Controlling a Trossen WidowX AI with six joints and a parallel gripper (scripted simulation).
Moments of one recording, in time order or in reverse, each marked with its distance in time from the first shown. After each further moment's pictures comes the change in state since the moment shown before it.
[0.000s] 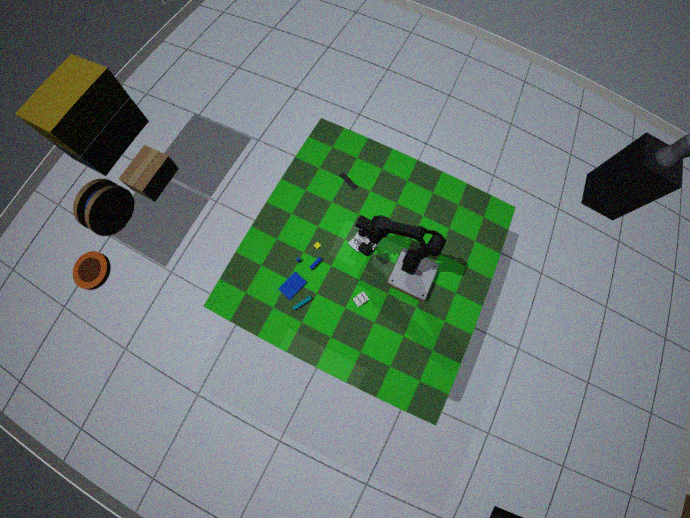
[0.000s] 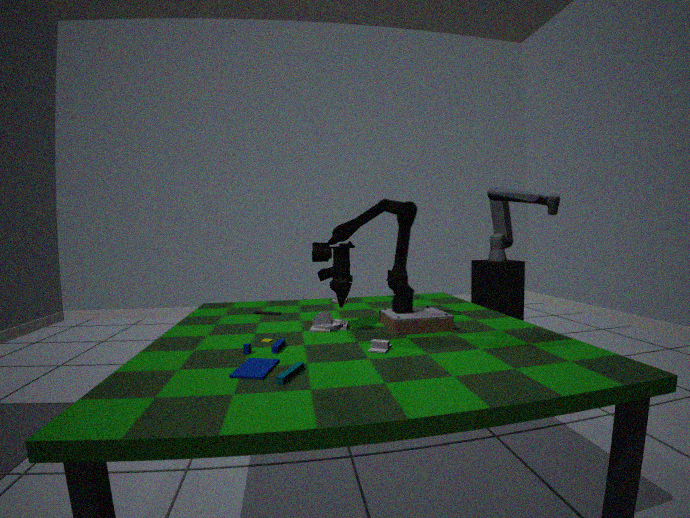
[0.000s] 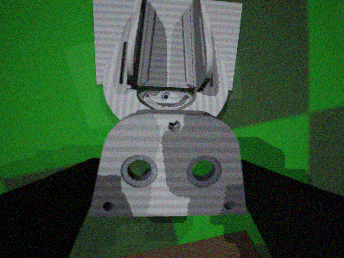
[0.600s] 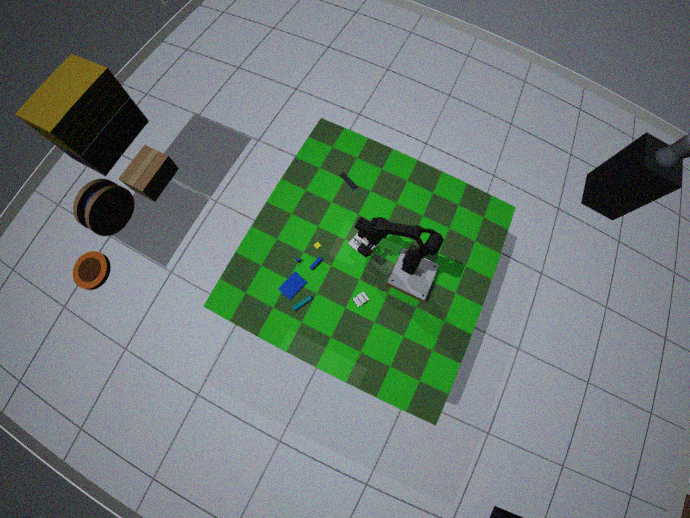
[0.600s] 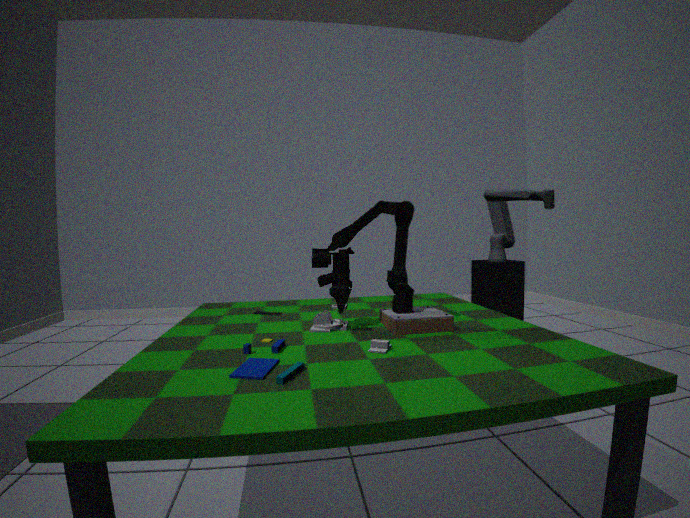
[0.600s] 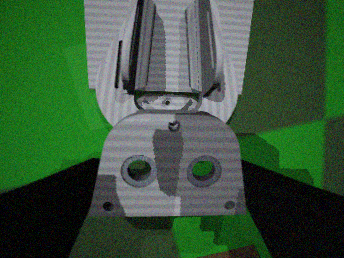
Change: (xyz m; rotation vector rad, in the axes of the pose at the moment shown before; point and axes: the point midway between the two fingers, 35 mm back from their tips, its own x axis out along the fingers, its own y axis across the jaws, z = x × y) arm 0.021 0.000 0.002 0.003 0.001 0.000
